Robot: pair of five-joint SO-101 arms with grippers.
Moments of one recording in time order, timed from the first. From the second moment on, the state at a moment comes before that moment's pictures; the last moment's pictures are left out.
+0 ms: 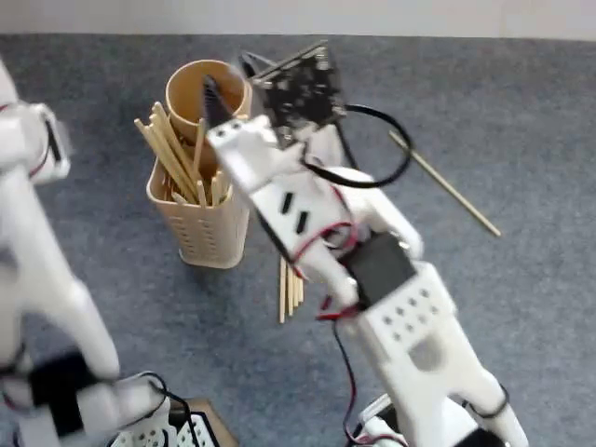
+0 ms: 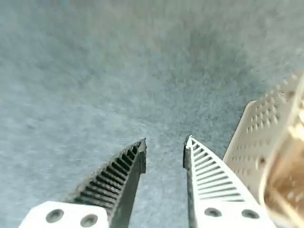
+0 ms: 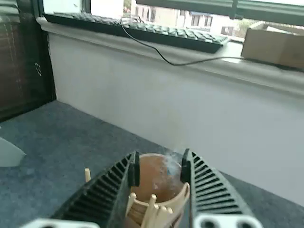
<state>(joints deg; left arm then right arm) -27.9 -16.8 -26.1 101.0 0.7 -39.8 -34.5 8.9 33.4 3.6</state>
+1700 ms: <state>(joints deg) -63.1 -103.2 96.1 56.1 -0.7 -32.6 -21.6 66.2 -5.8 -8.1</state>
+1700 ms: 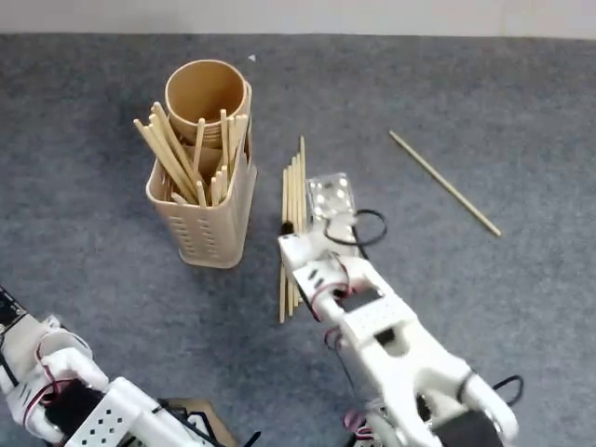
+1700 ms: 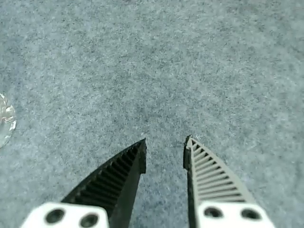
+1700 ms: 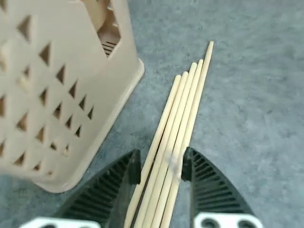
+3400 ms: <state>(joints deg) -37.8 -103.2 96.1 56.1 -9.2 -27.3 -8.4 16.8 29.3 -0.9</state>
